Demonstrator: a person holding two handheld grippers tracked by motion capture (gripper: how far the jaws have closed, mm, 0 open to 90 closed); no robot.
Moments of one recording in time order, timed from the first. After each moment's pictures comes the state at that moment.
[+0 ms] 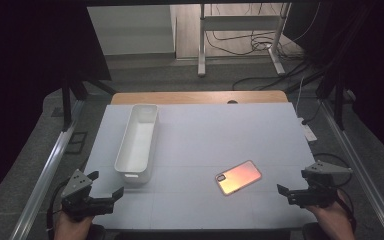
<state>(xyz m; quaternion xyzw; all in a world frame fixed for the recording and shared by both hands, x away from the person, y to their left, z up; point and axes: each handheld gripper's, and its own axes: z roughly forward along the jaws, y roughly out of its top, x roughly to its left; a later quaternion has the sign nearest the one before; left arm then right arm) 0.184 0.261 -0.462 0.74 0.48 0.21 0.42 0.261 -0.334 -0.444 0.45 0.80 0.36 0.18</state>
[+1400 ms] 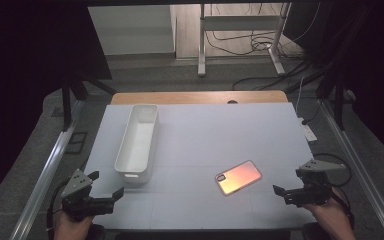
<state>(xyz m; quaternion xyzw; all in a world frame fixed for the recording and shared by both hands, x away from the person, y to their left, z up) 0.185 0.261 -0.462 0.74 0.48 0.21 0.42 0.268 -0.326 -0.446 0.43 0.81 0.35 0.16</state>
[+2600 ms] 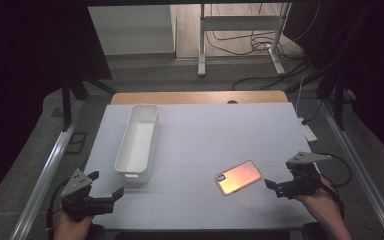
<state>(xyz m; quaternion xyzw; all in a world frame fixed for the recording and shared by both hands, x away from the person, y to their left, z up) 0.185 0.262 -0.462 0.74 0.48 0.21 0.42 0.289 -0.305 -0.445 0.40 0.83 0.35 0.15</state>
